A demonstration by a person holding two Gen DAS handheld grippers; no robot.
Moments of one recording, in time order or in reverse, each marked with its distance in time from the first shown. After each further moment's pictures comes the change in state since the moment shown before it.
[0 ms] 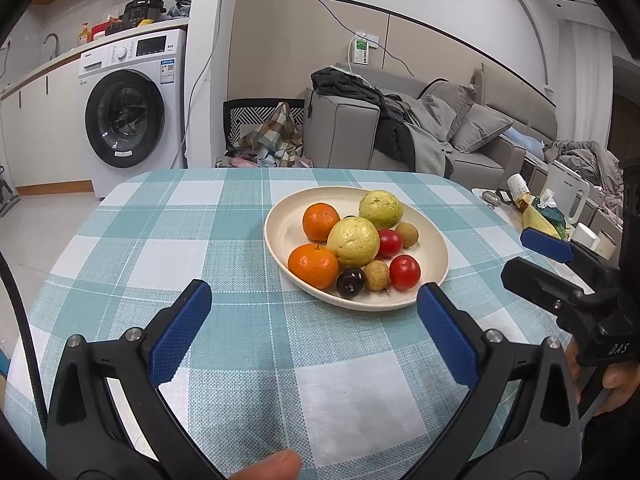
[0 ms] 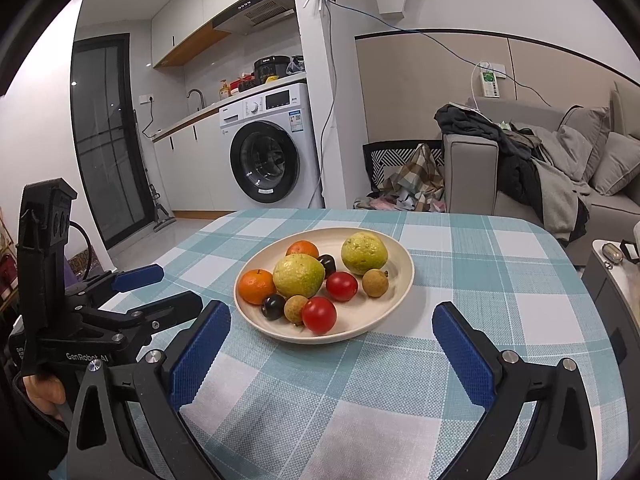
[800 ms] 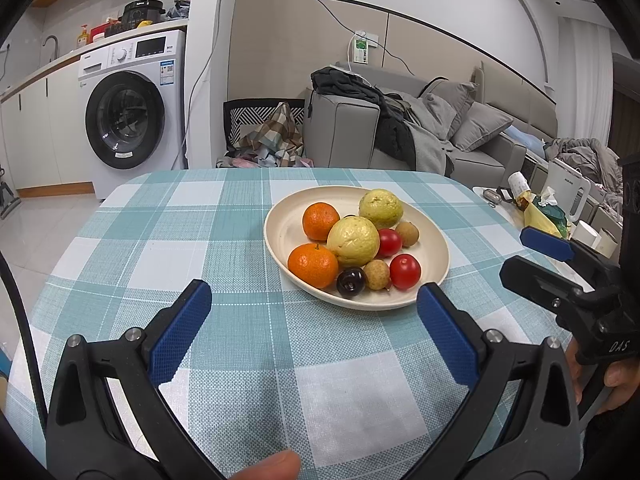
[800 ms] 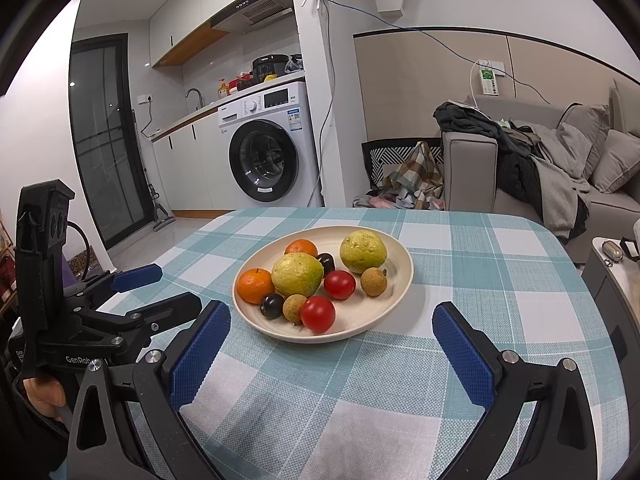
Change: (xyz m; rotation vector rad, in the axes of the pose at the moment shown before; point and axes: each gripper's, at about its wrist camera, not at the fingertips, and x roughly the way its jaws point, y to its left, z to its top) left arm 0.000 -0.001 0.000 0.002 0.000 0.002; right arm 0.000 -0.001 -0.001 0.003 0.005 -0.001
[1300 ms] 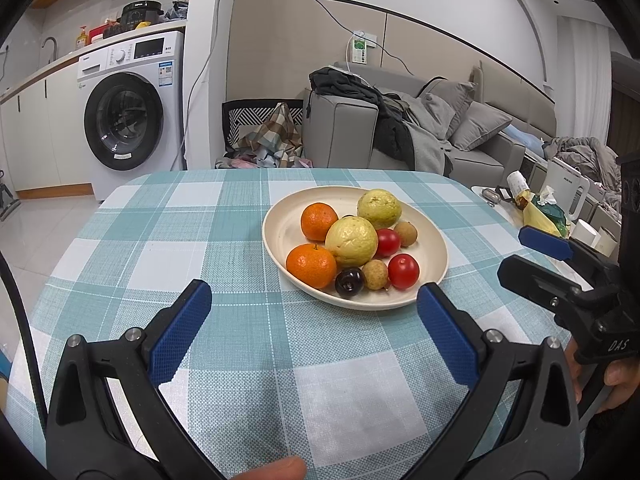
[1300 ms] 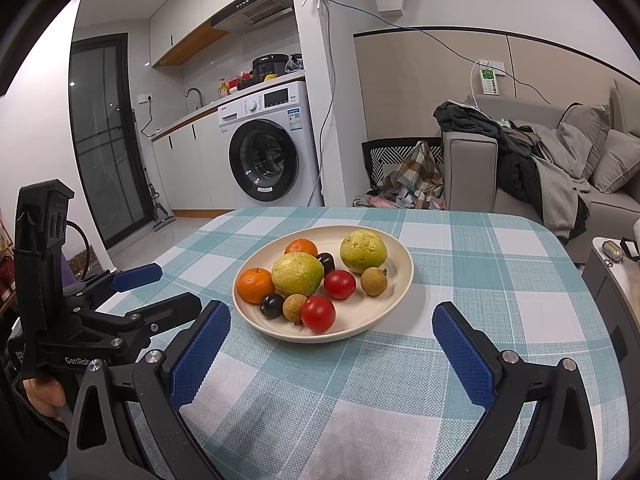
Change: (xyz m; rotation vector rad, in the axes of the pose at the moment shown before) left arm 0.000 -0.001 0.000 0.003 0.000 0.000; right arm 0.000 0.000 0.000 0.001 -0.001 0.000
